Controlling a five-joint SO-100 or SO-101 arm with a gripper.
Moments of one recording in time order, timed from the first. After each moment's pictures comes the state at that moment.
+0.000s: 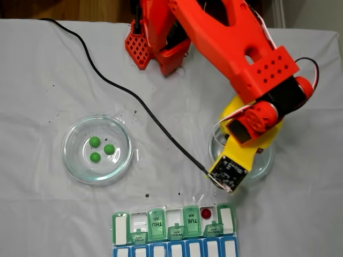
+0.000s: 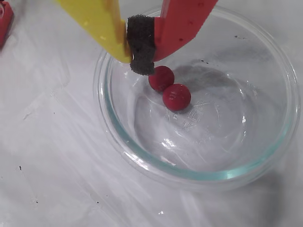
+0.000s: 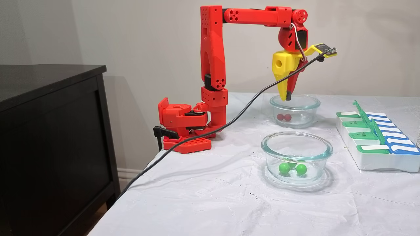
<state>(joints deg) -35.2 110.0 99.2 80.6 -28.3</state>
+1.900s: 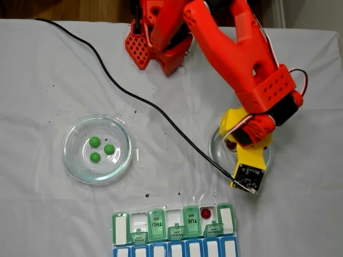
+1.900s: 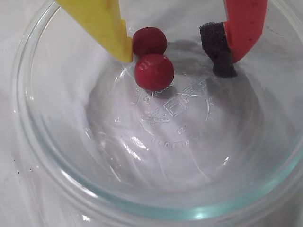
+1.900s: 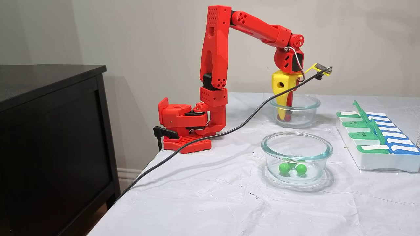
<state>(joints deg) -39.7 100.7 107.2 72.7 -40.1</state>
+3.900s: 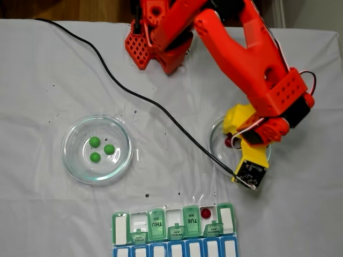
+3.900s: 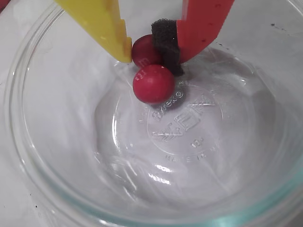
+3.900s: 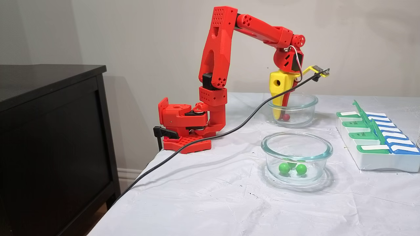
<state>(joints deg) -43.6 96.8 101.7 81.0 -32.1</state>
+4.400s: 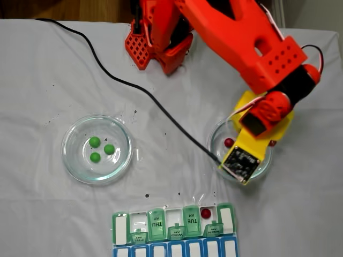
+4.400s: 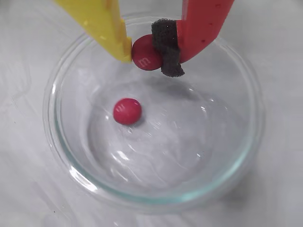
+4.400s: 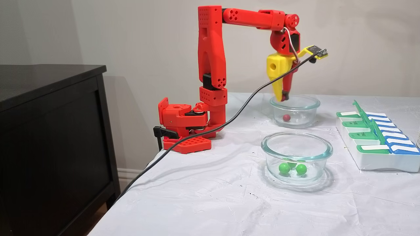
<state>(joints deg) -38.0 113.3 102.6 76.6 -19.7</state>
